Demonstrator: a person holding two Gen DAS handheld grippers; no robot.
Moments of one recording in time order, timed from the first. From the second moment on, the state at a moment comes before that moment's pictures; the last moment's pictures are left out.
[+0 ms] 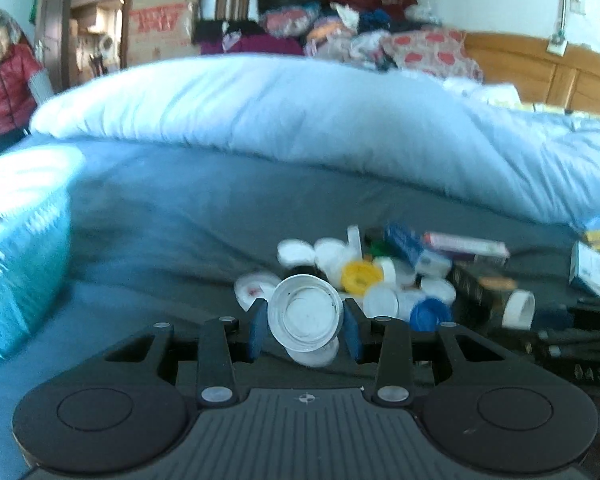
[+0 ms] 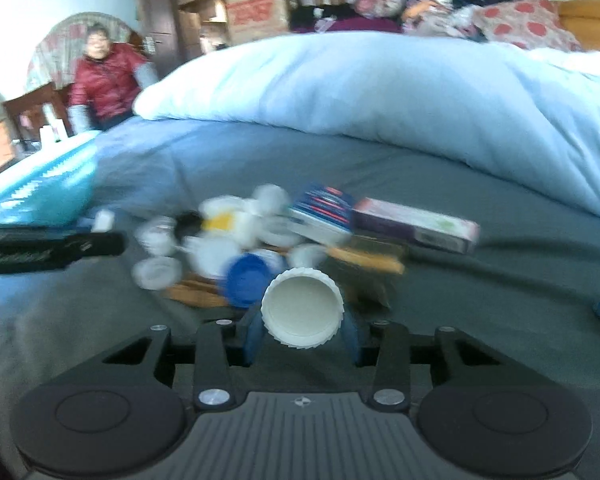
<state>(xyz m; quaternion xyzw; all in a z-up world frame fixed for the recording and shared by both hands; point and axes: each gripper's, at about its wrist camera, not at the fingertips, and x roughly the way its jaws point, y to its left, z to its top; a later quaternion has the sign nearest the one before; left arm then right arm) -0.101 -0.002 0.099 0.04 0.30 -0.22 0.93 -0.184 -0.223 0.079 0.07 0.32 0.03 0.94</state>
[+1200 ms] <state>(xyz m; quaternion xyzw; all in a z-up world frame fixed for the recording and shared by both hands) -0.027 0.269 0.235 -0.05 0.25 0.04 0.97 0.021 0.116 0.293 -0.06 0.26 0.31 0.91</state>
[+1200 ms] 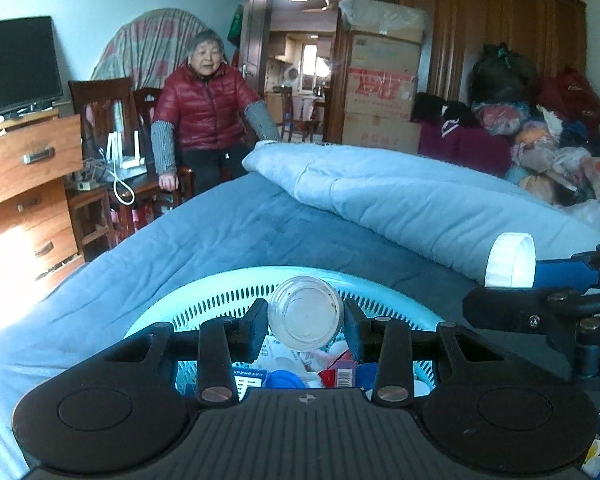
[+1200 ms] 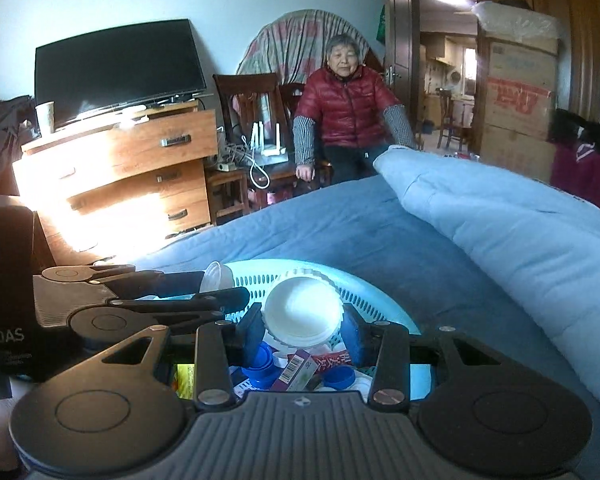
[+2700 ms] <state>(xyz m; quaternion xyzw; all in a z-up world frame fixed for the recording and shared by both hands) -0.103 0.043 0.051 0.06 0.42 -0.03 0.91 -0.164 -0.184 0.026 -0.02 0.42 0.00 0.91</state>
